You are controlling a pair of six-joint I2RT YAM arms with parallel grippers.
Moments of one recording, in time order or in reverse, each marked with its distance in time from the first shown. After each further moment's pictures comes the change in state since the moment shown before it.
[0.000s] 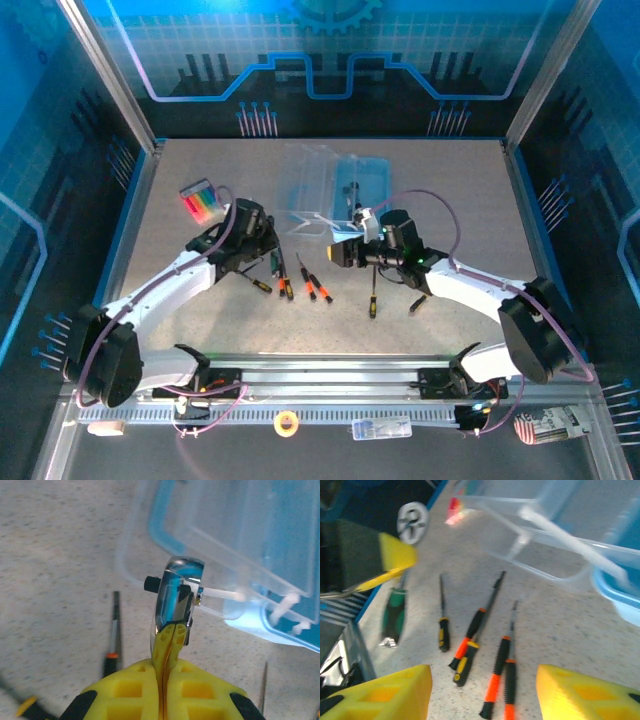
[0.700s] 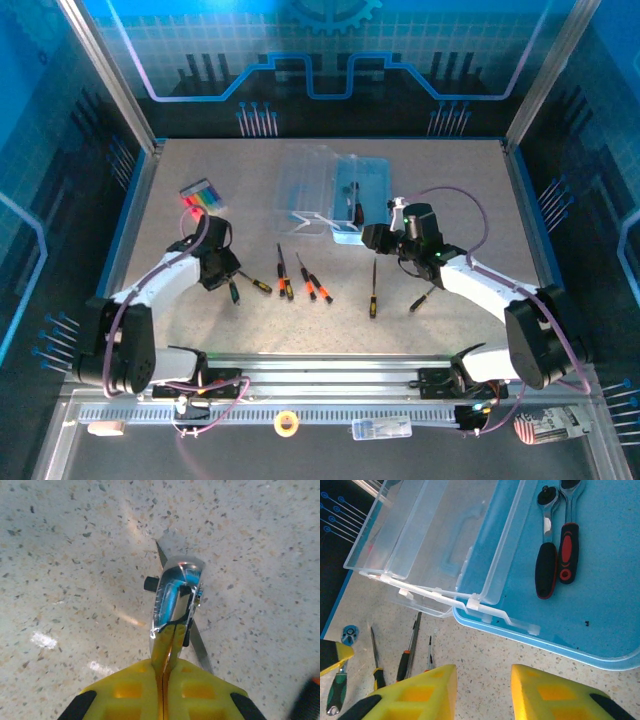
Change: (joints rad) left arm 0.333 0.029 -0.147 -0.229 0.003 0.061; right arm -0.174 -0.043 -0.016 -0.098 0.192 0.066
